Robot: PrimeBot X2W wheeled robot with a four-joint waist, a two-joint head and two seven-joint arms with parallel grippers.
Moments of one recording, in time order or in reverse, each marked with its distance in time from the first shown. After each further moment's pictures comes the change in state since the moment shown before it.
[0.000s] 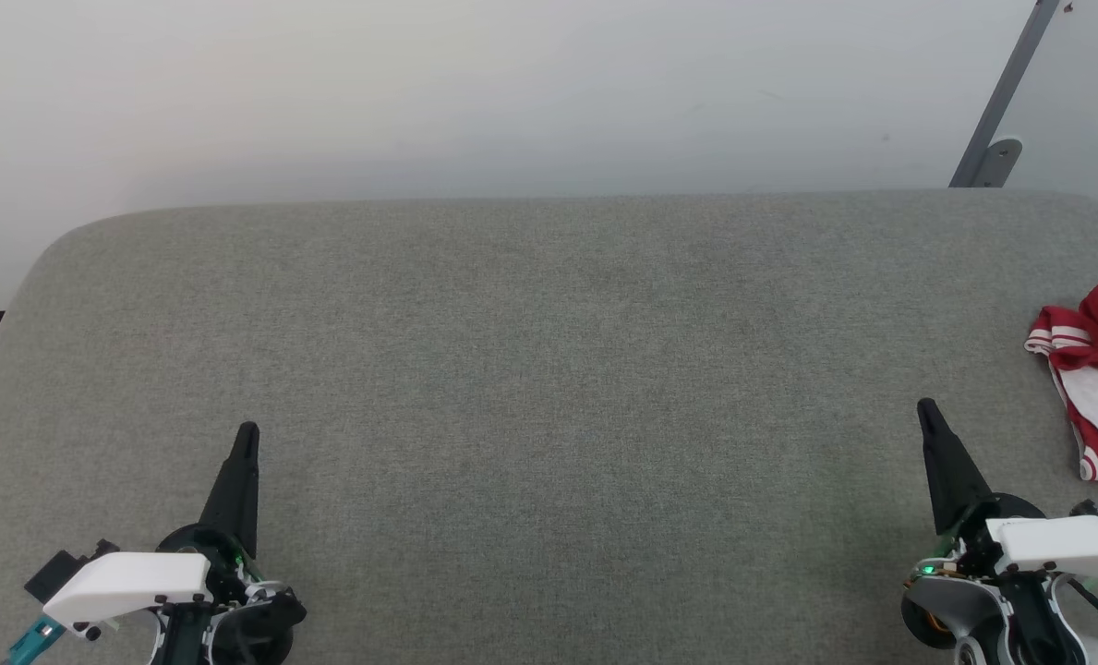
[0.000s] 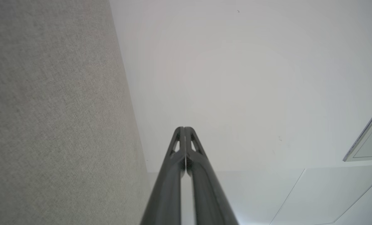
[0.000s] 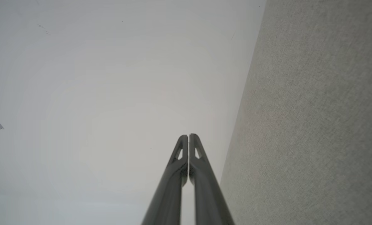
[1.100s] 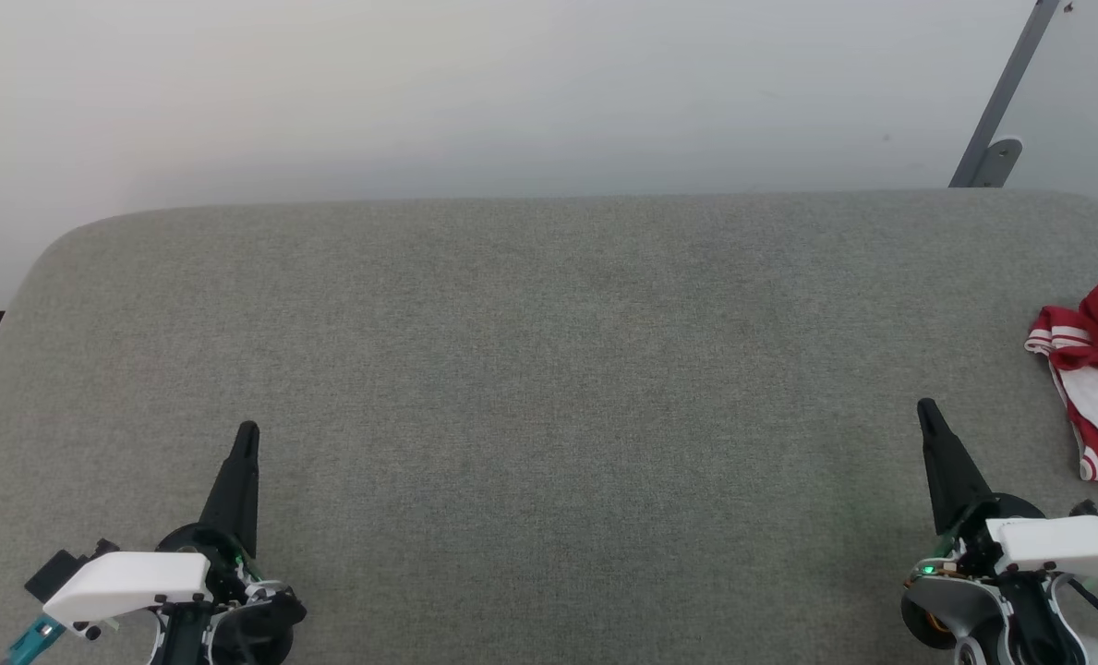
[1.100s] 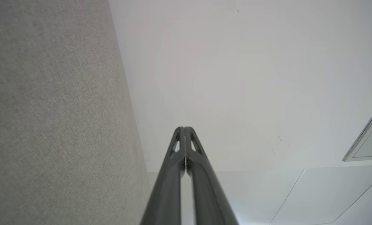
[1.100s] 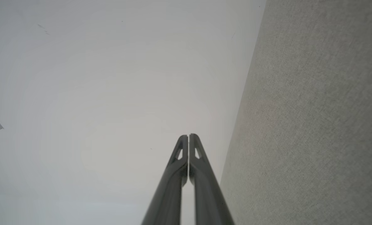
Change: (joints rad) left arm -0.001 -0.004 0.006 0.000 0.004 0.000 0.005; right arm 0.000 0.000 0.000 0.000 0.000 0.000 0.000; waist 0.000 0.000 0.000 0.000
